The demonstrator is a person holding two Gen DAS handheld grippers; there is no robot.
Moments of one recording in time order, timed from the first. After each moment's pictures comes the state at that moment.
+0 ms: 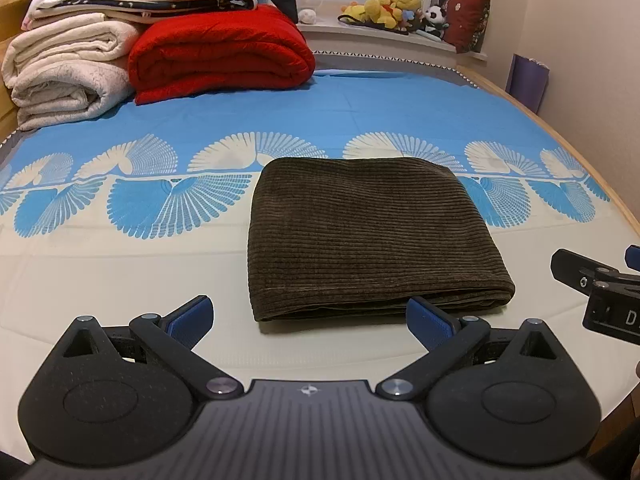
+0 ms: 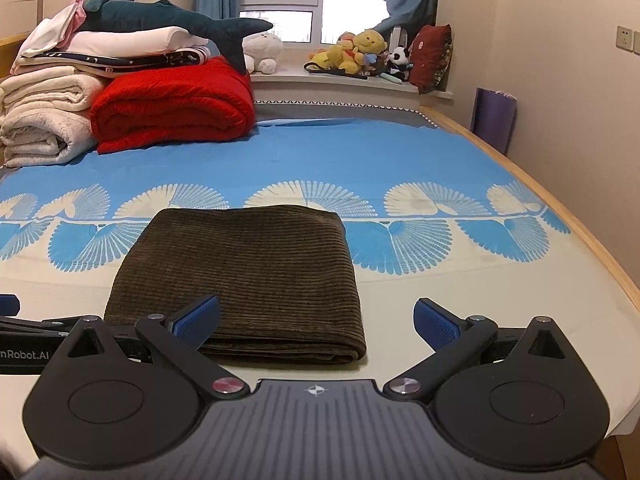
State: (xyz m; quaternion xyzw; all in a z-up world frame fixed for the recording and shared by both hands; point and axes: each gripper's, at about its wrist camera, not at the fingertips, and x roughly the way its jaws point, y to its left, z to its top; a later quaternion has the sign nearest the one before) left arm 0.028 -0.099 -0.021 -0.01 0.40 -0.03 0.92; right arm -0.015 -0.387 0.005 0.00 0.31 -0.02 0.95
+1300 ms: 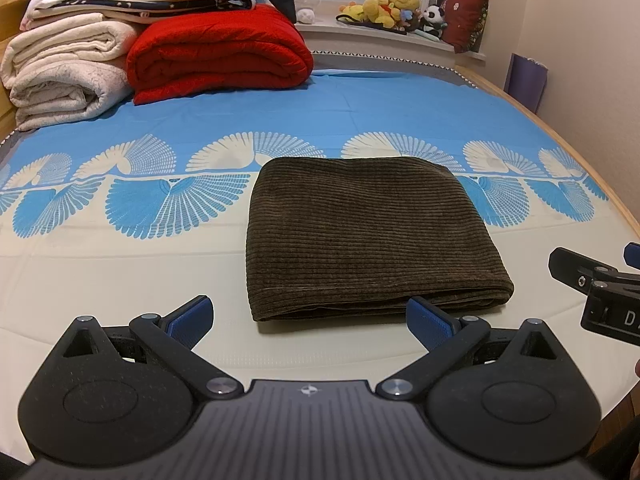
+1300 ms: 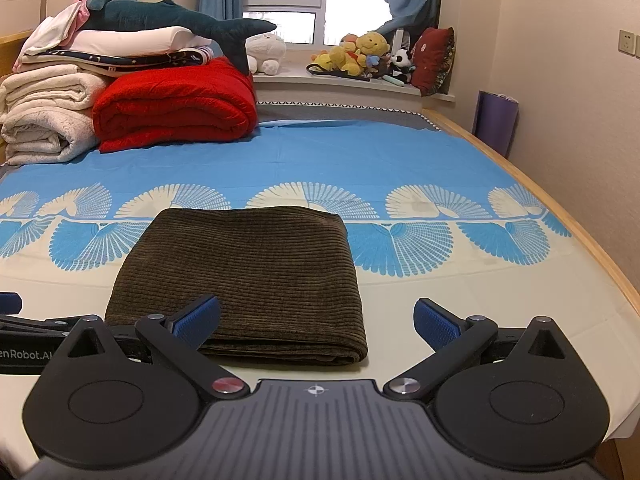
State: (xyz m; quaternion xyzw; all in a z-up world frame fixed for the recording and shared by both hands) left arm 0.028 -0.098 -0.022 -0.01 0.40 -0.04 0.92; right arm -0.017 -0.388 0.005 0.00 0.31 -0.02 0.95
